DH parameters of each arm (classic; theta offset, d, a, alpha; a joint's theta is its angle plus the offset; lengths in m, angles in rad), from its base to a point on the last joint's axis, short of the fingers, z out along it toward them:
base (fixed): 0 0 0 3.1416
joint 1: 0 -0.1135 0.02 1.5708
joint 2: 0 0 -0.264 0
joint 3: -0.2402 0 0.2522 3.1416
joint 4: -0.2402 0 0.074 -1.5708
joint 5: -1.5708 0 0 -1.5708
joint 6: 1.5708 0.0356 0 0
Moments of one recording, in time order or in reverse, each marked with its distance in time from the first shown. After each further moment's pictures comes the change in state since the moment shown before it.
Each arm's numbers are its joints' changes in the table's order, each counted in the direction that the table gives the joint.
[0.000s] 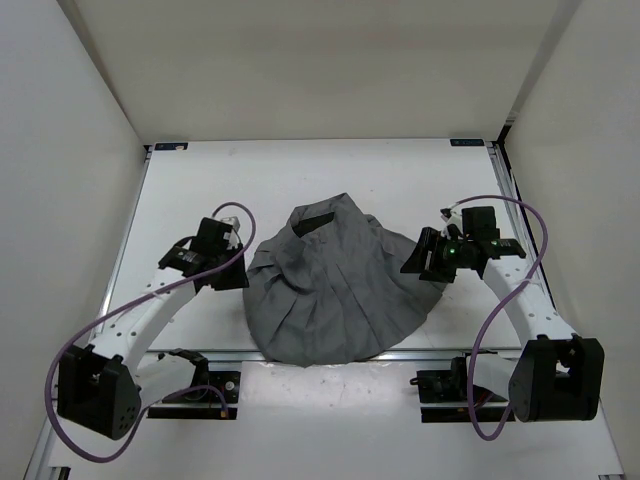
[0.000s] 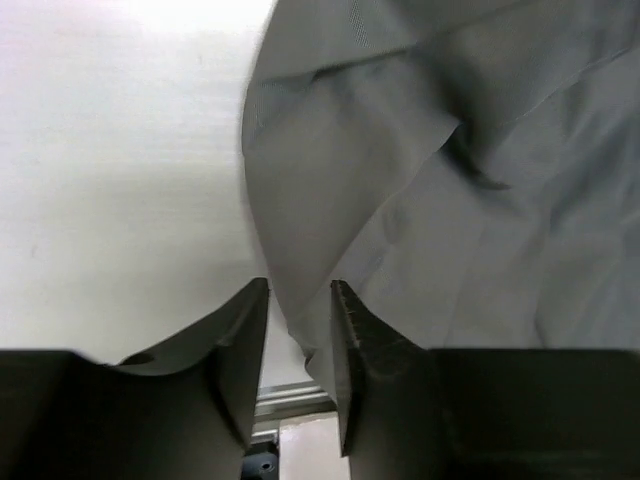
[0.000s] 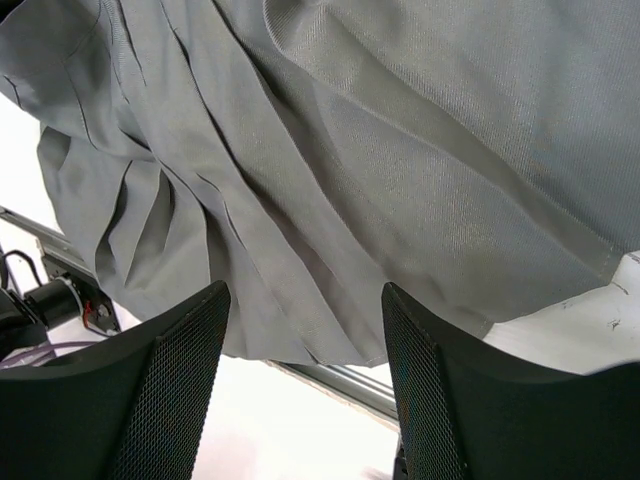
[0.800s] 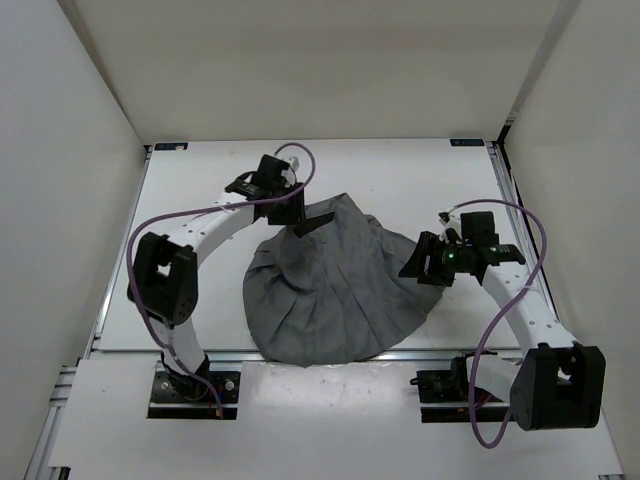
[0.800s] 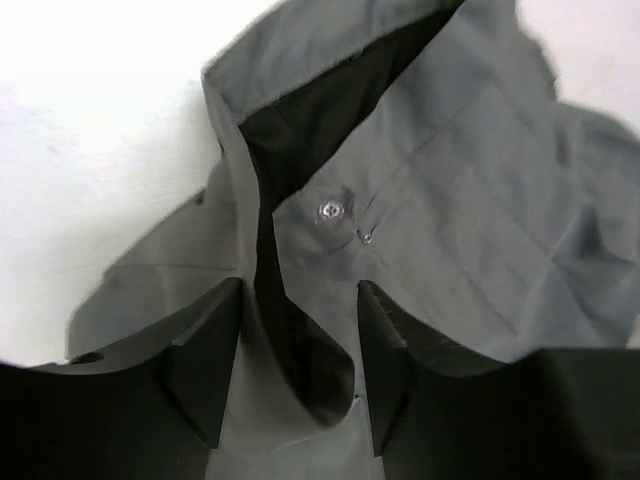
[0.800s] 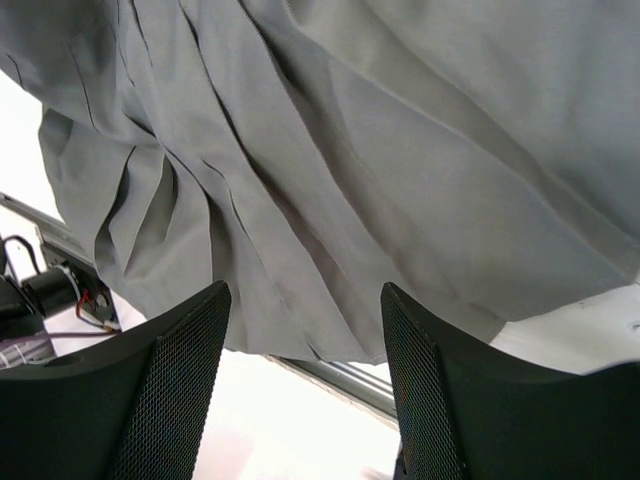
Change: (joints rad) left arm 0.088 0.639 -0.587 0.256 -0.102 0.003; right arm -0.023 -0.031 0.034 0.015 0.013 0.003
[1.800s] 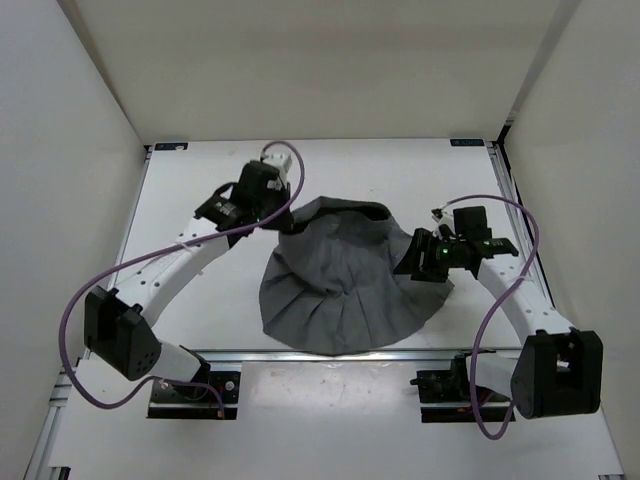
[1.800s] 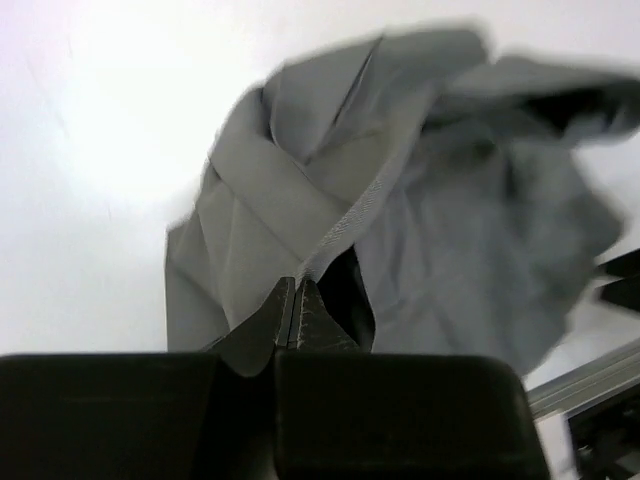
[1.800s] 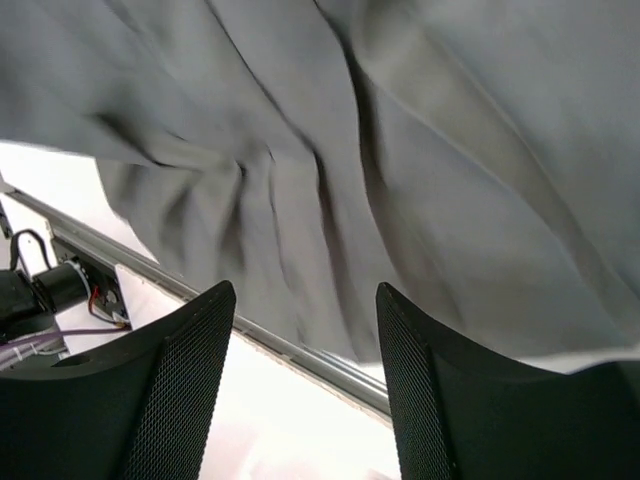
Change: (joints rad) left arm 0.124 -0.314 0.013 -0.113 0.146 0.031; right arm -0.019 0.042 -0.011 0.027 0.014 0.021
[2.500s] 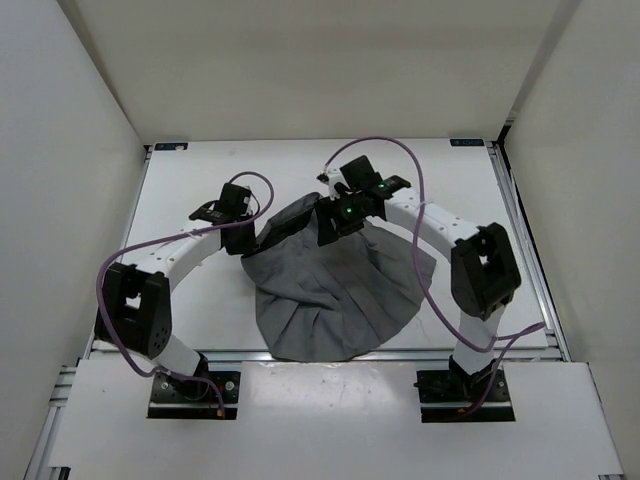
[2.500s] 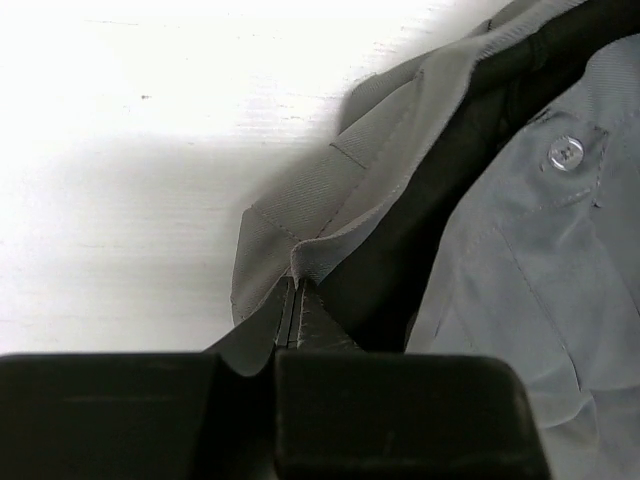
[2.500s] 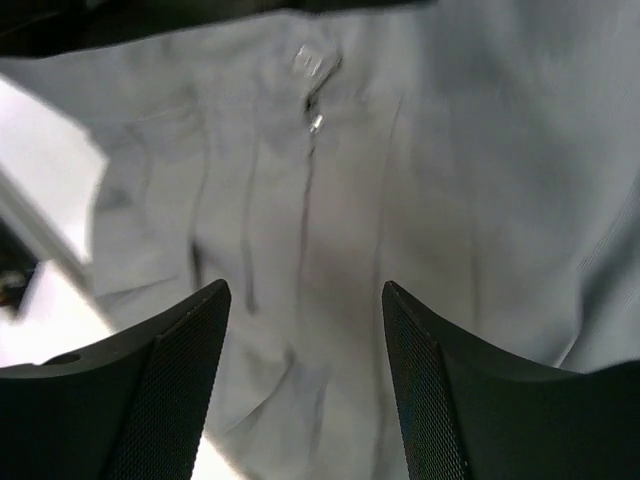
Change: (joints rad) left arm -0.253 0.091 0.333 0.042 0.034 -0.027; right arm -0.492 0.667 -0.707 0.024 -0.123 -0.217
